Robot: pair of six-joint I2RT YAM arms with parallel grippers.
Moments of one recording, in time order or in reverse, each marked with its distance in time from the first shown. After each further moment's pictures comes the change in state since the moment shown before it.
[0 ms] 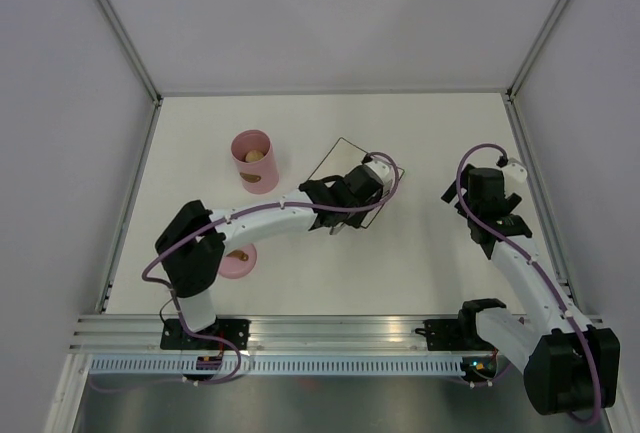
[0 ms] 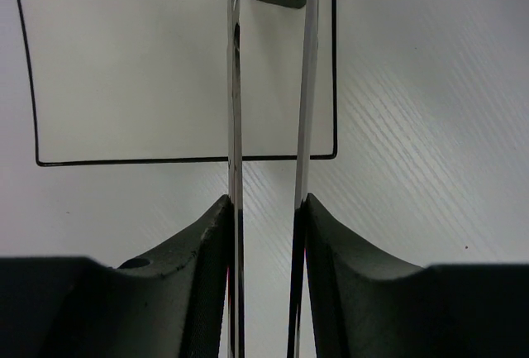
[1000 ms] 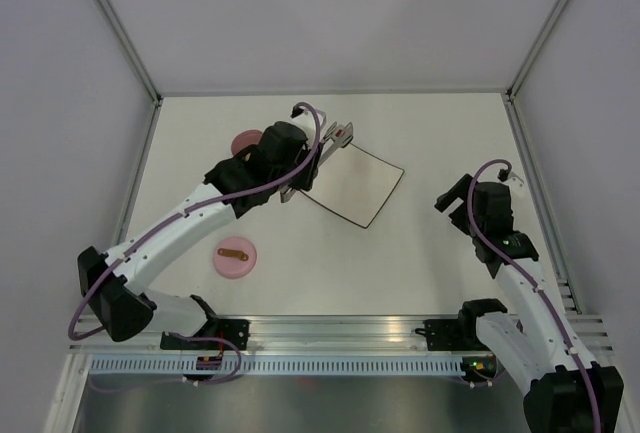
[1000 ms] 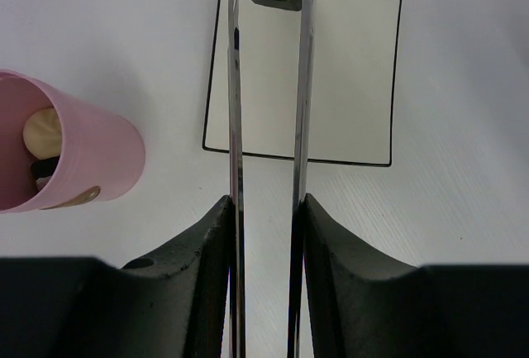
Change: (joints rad) left arm 0.227 -0.405 -0.013 -0.129 0.074 0.070; right arm 0.000 -0.193 -0.071 -0.066 -0.204 0.137
